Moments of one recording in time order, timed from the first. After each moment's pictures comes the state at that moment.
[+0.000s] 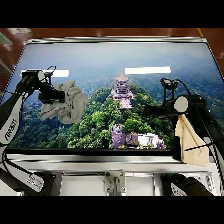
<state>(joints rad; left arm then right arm) -0.01 -1.80 1.55 1.60 -1.24 -1.70 0.22 -1.09 0.94 -1.36 1.06 1.72</state>
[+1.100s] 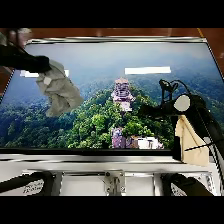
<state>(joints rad) -0.11 -1.29 1.77 1.34 -1.29 -1.53 0.22 -1.09 0.94 -1.21 1.08 1.74</state>
